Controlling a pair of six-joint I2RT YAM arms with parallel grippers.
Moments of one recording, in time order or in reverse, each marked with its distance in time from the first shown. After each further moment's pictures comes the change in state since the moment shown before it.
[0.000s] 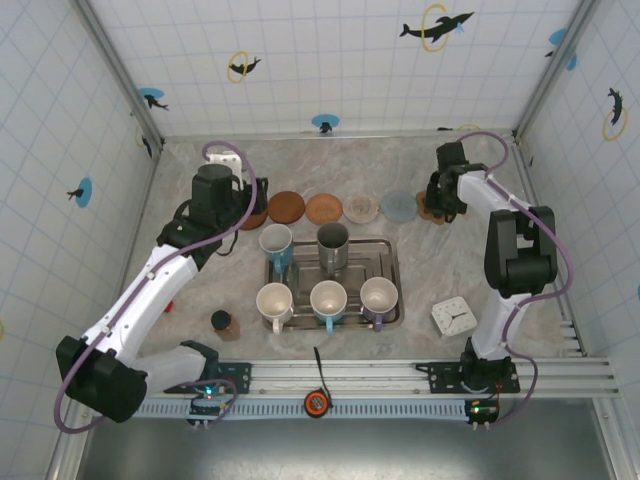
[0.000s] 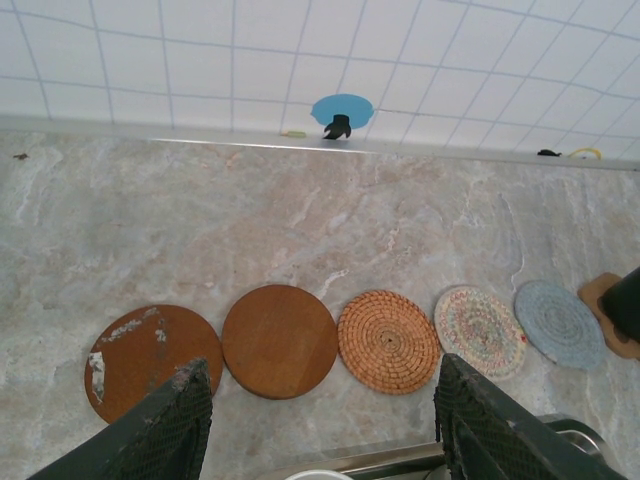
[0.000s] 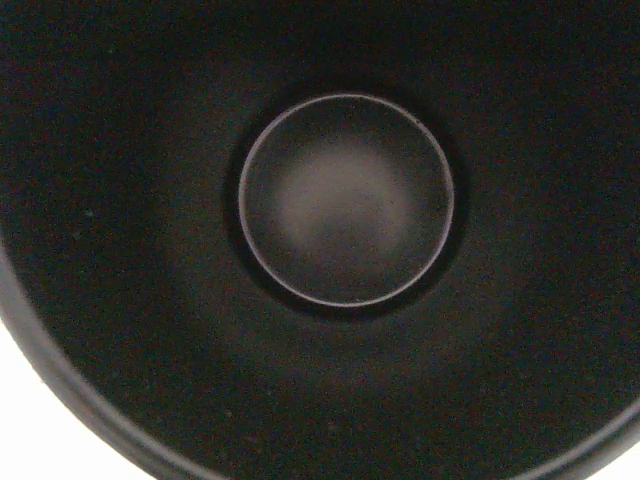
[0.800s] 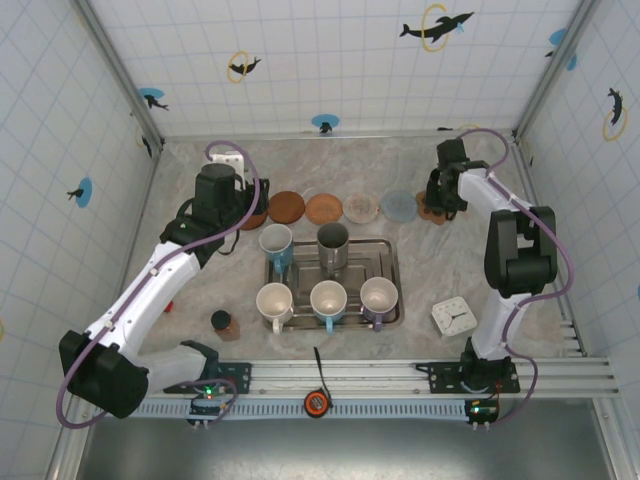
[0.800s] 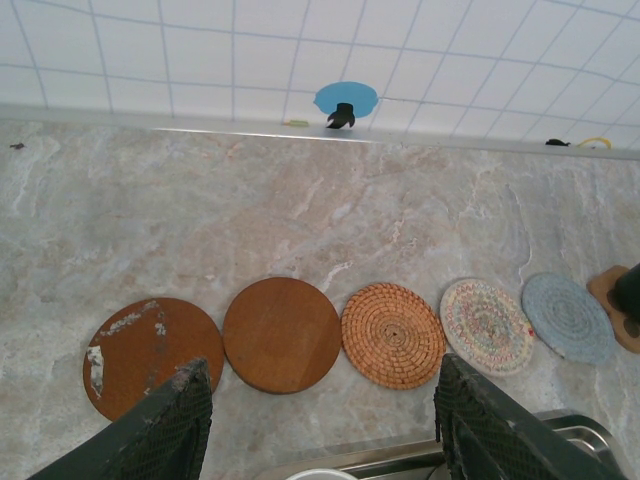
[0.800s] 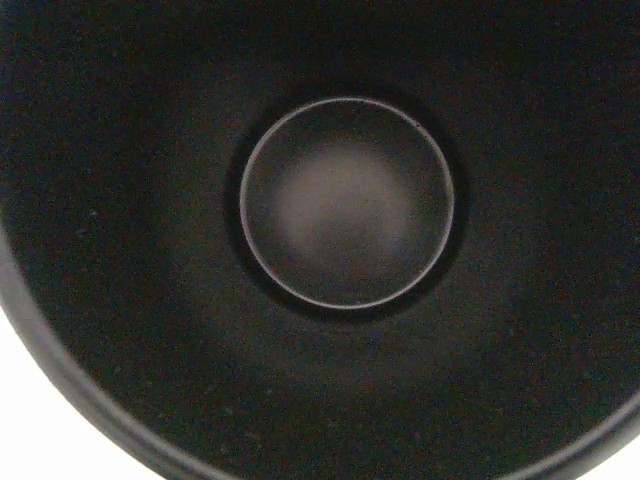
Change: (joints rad) left arm 0.000 0.025 0.000 0.001 0.000 0.000; right arm 0.000 0.000 0.024 -0.013 0.001 -0.014
